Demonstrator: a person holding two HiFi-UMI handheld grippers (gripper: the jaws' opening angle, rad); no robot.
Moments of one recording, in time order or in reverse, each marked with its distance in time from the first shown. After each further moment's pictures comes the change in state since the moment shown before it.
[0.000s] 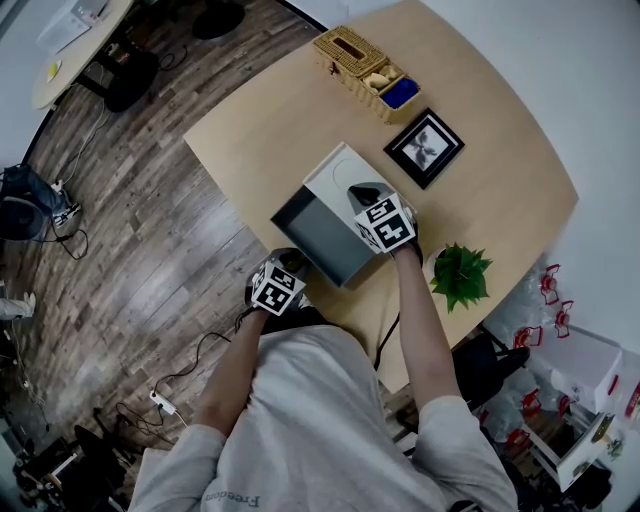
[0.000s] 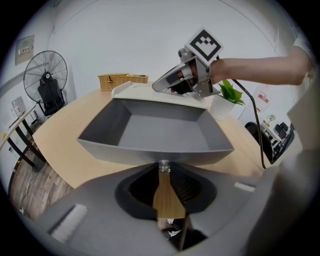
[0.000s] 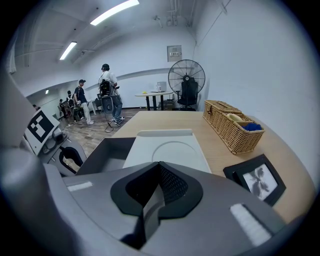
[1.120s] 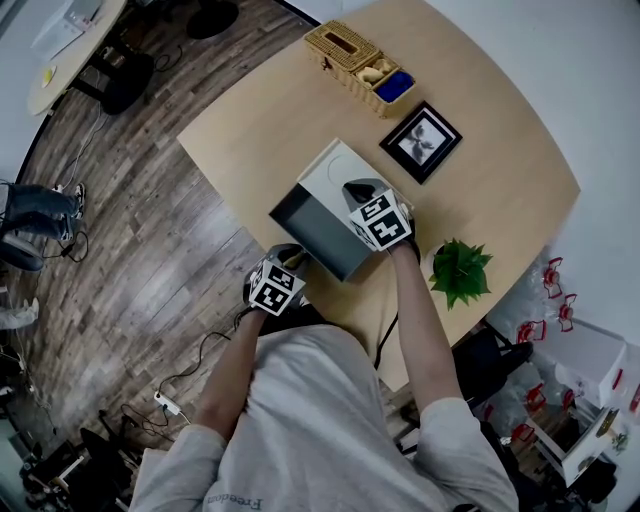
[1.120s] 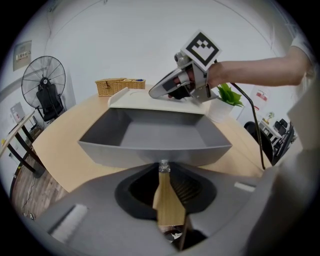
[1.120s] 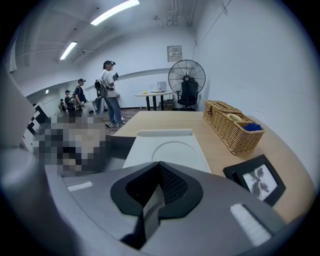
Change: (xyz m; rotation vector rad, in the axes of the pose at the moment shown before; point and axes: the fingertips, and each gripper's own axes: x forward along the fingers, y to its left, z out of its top) left arm -0.003 -0.003 0.014 0.025 -0.010 0.004; right arm 0.001 0.001 0.001 -0.008 -0.010 -0.001
